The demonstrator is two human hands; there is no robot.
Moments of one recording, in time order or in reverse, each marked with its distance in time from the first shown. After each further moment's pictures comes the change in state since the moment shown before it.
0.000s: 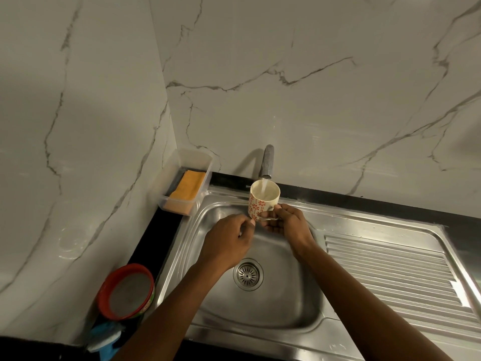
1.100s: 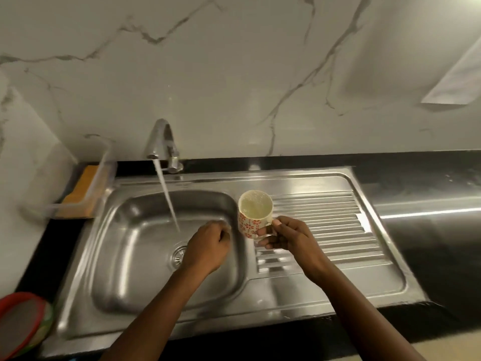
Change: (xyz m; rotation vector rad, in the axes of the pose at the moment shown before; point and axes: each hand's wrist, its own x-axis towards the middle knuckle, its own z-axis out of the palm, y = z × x) left_hand -0.012 0.075 0.155 0.091 -0.271 0.008; right_hand -0.128 0.022 -0.192 0.005 0.085 0.039
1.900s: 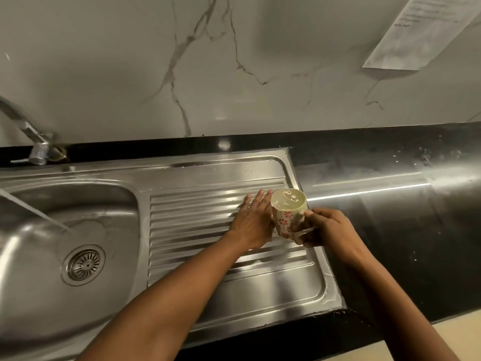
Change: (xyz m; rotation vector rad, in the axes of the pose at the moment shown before) left_hand 0.136 0.213 0.293 0.377 -0.312 0.516; right_hand -0.003 -0.004 -0.304 -0.330 0.283 0.248
